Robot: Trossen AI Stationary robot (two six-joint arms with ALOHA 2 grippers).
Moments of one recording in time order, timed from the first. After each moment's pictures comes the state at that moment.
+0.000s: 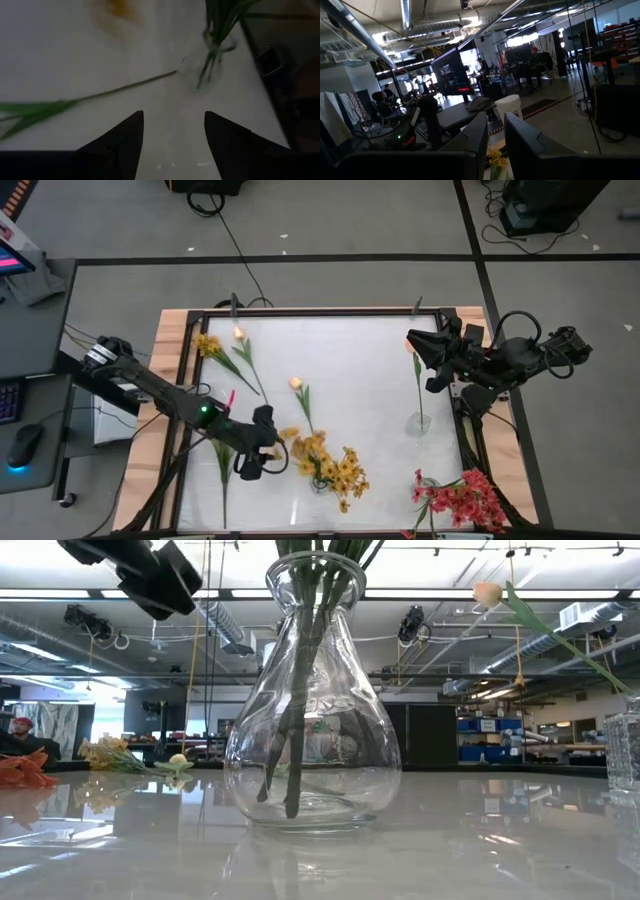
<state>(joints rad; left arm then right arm) -0.51 1.28 0.86 -0.32 -0.22 -0.37 0.39 0.78 0.90 0.16 0.82 0.10</state>
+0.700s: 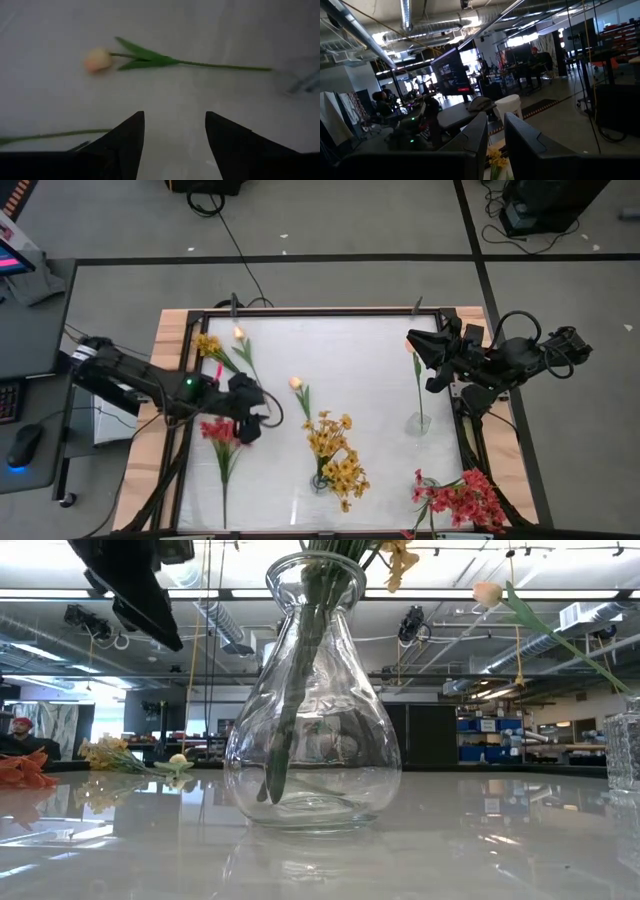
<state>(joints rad) -0.31 1.10 0.86 -0.69 -0.32 -0.58 0.39 0.78 0.90 0.16 0.82 0.10</state>
